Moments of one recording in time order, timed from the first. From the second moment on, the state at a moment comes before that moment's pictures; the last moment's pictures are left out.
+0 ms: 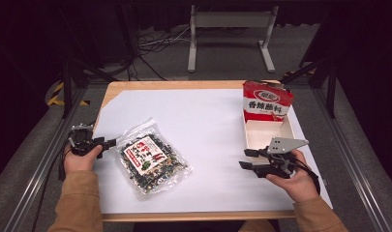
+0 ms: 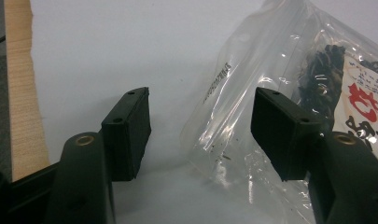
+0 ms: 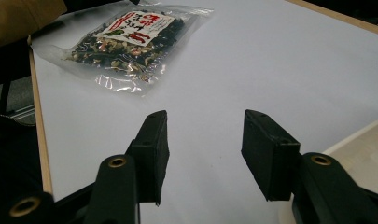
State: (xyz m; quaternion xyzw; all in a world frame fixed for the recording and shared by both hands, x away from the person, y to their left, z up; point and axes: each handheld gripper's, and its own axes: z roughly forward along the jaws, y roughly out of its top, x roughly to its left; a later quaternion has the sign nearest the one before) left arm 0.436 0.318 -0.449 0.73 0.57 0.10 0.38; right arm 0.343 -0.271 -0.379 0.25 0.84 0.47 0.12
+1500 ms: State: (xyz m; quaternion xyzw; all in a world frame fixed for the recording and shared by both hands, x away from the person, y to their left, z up) left arm 0.424 0.320 -0.437 0.73 0.55 0.13 0.39; right arm 0.344 -0.267 -0.381 0.24 0.84 0.48 0.11
